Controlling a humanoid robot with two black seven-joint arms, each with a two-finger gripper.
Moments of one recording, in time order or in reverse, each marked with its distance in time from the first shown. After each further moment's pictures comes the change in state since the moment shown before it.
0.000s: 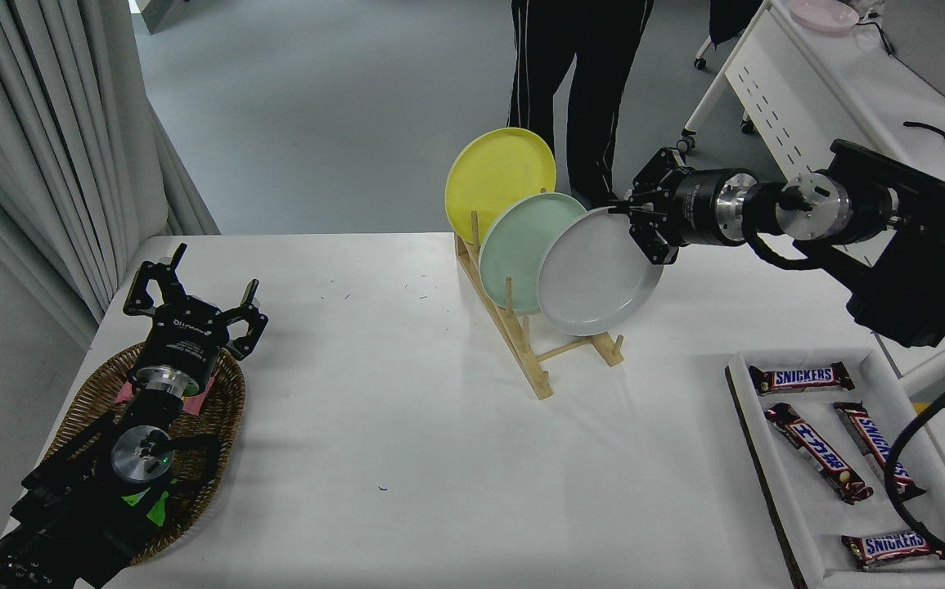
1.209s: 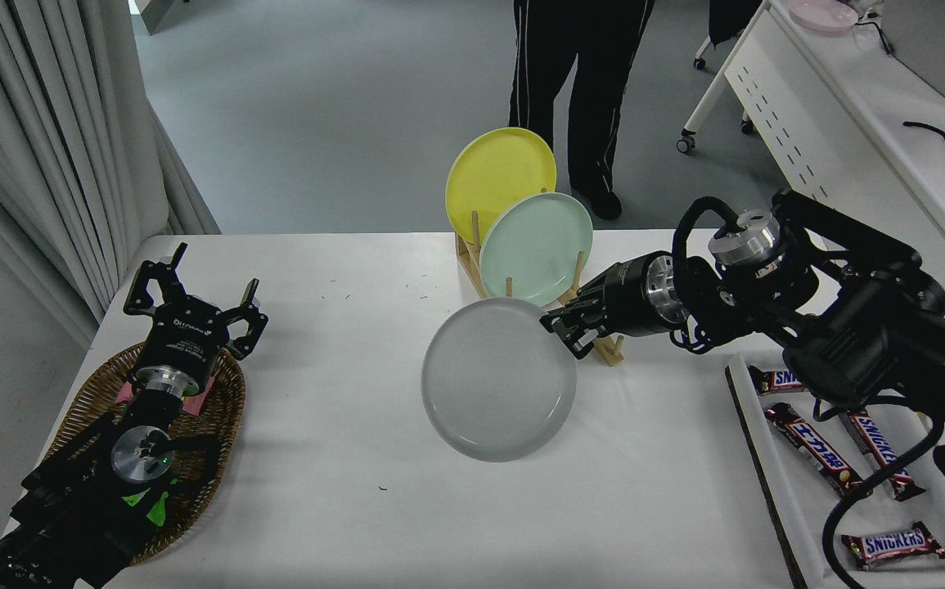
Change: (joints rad) left arm 0.000 0.000 0.000 0.000 0.000 0.000 0.000; right arm -0.281 0.041 0.264 0.263 0.486 -0.592 -0.003
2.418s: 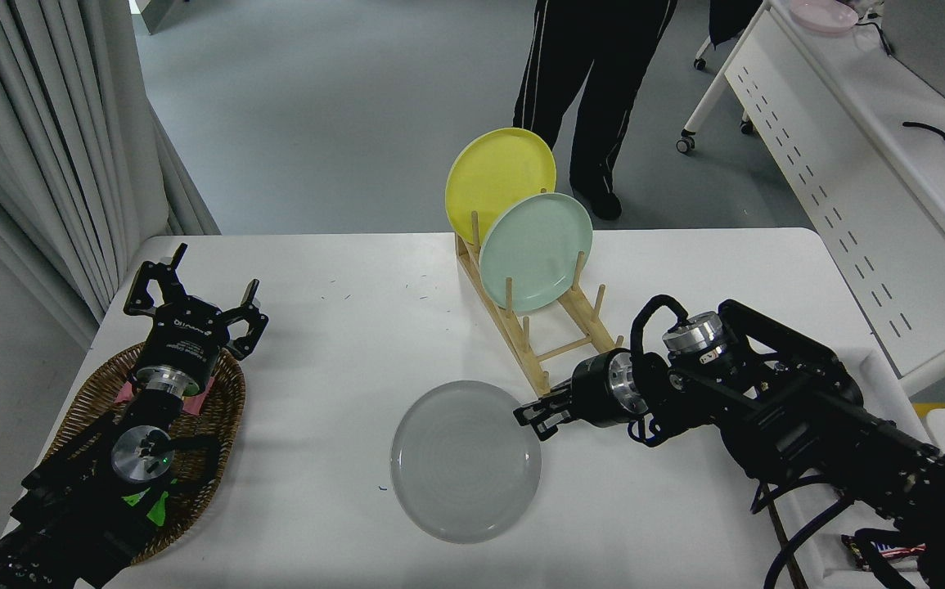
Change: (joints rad) left arm 0.000 0.000 0.000 0.000 0.000 0.000 0.000; right arm -0.182 0.186 0.056 -0.179 0.038 -0.013 0.048
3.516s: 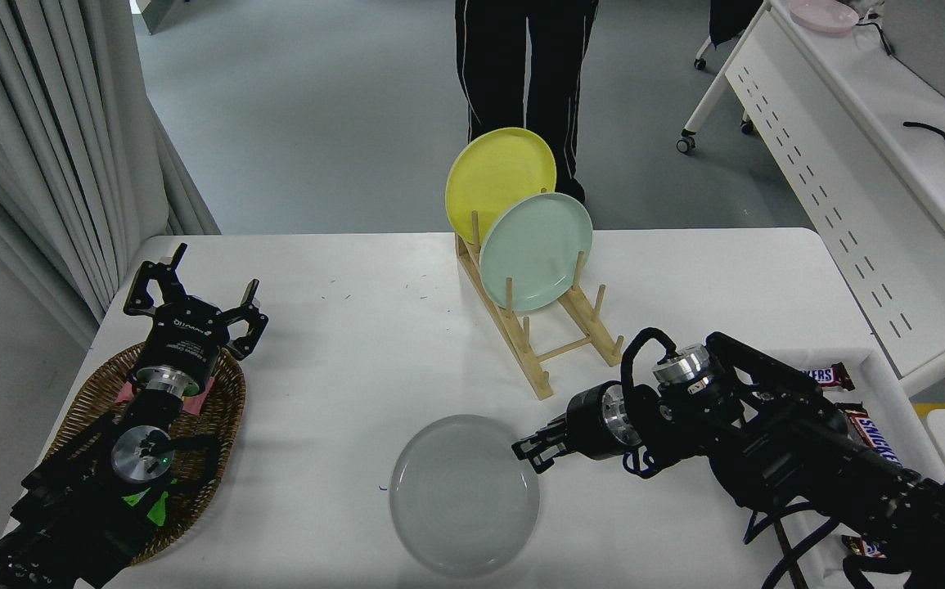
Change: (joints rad) left arm 0.000 0.000 0.000 0.000 0.000 0.000 0.000; right arm -0.048 0.030 -0.017 -0.032 -0.016 0.000 0.001
